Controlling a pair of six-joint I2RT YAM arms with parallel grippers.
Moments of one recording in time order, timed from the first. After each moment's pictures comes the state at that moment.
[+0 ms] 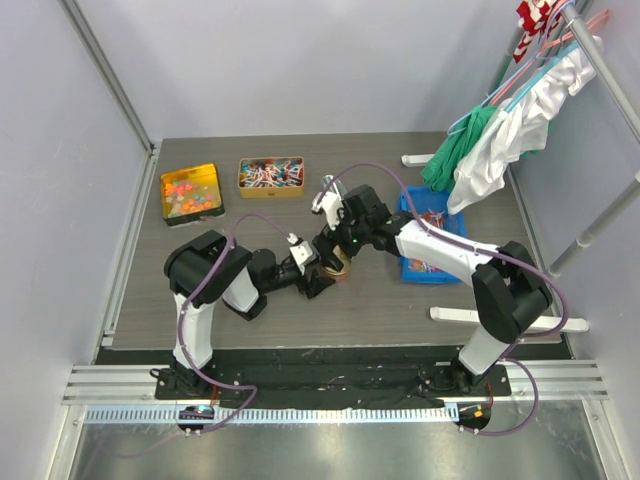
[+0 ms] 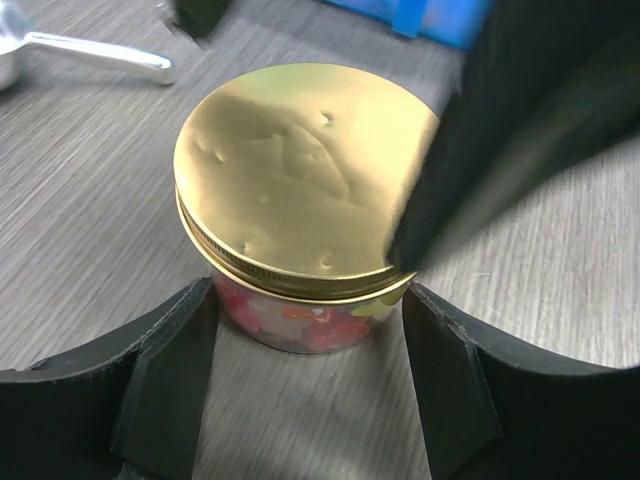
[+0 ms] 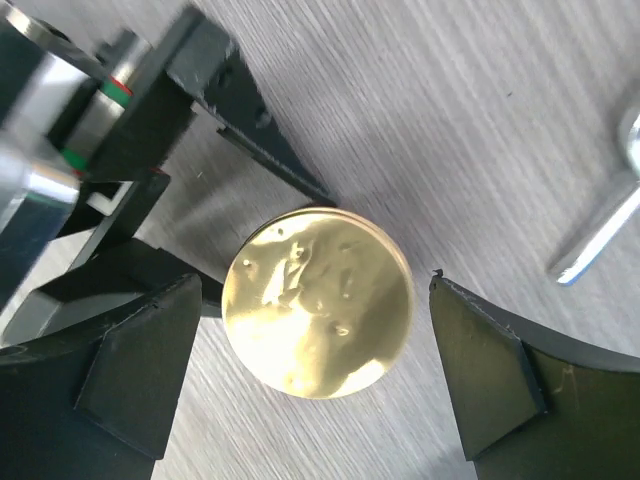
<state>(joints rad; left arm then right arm) -0.58 2.02 0.45 1.39 0.56 0.04 0.68 1.66 1.13 -0.27 -0.26 -0.23</state>
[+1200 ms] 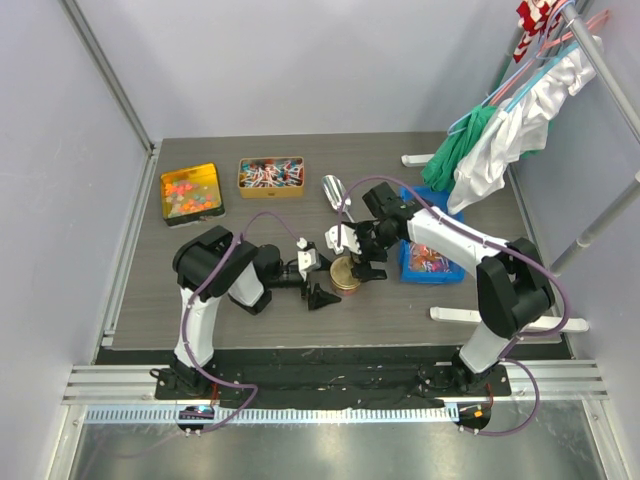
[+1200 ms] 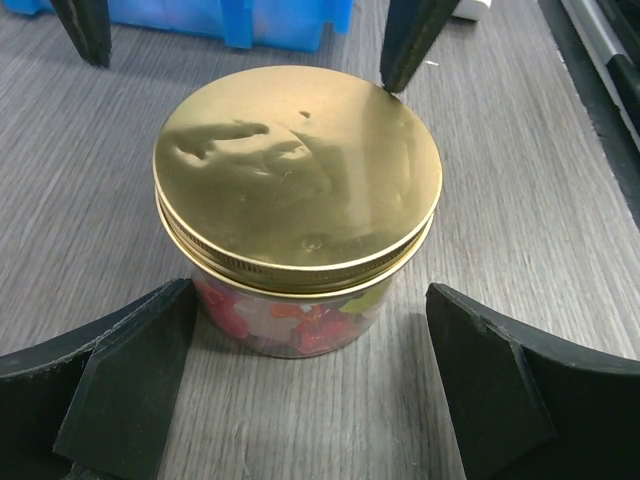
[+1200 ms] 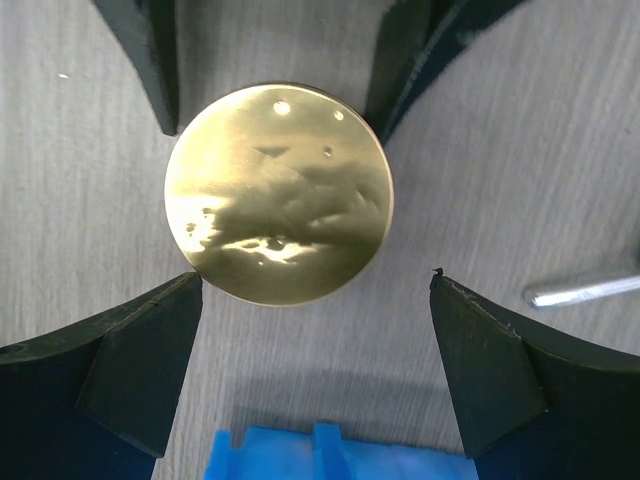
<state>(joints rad) -0.59 2.10 0.53 1.39 0.90 0.08 0.55 1.66 1.19 -0.74 -0.53 -1.17</state>
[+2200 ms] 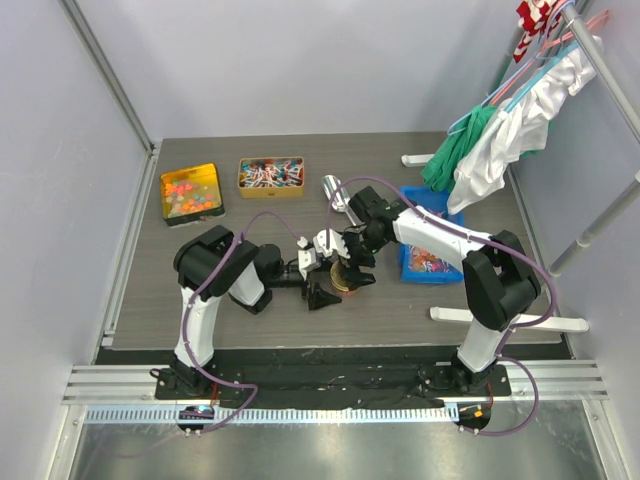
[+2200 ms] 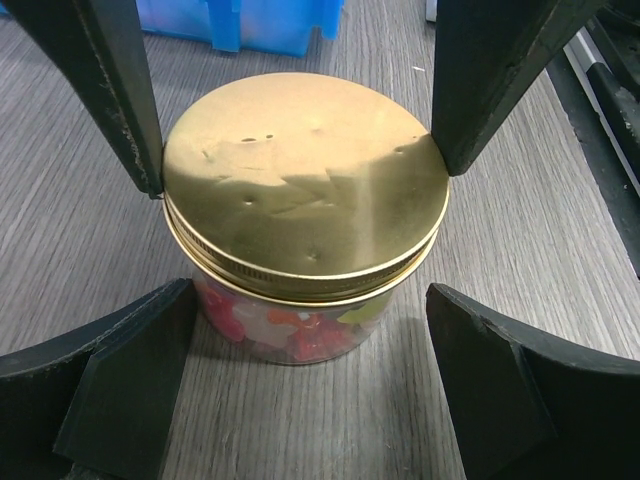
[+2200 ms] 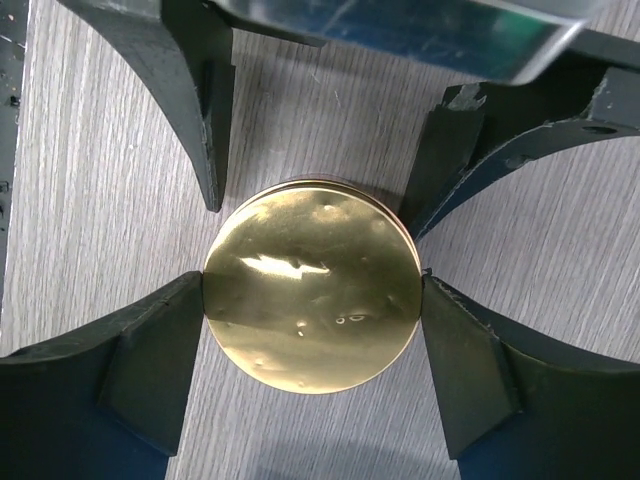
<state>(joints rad) -0.59 2.11 0.54 1.39 0.93 0.05 0.60 1.74 1.24 -0.77 -0.62 -1.14</state>
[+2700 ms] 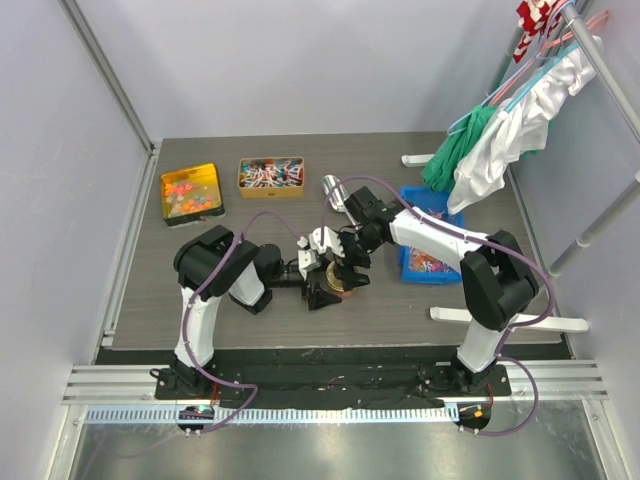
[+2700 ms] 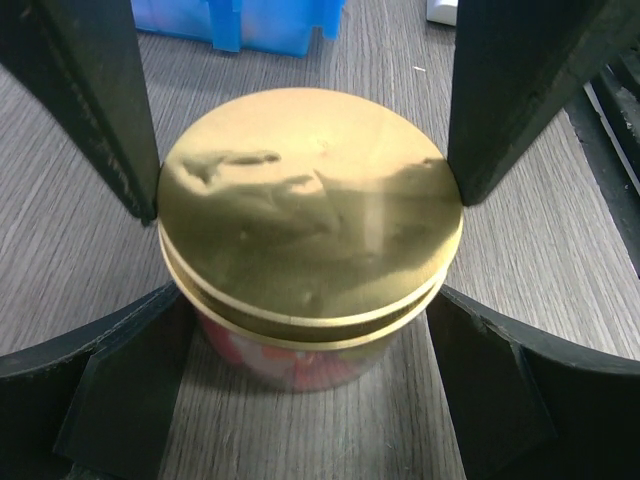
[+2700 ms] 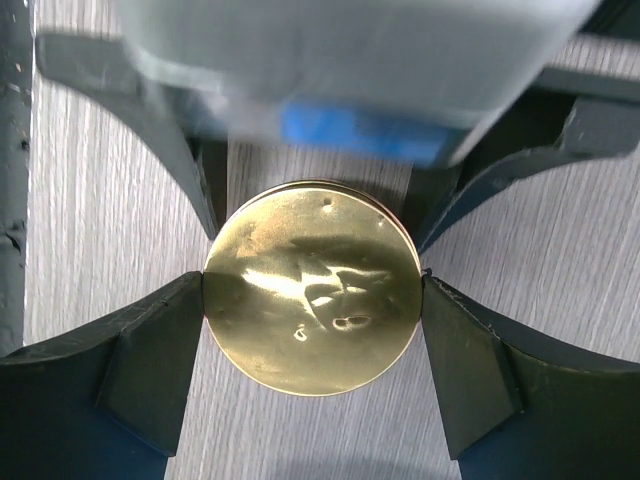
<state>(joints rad) -0.59 2.11 0.54 1.39 0.93 0.04 0.63 1.75 1.25 -0.73 -0.61 -1.04</state>
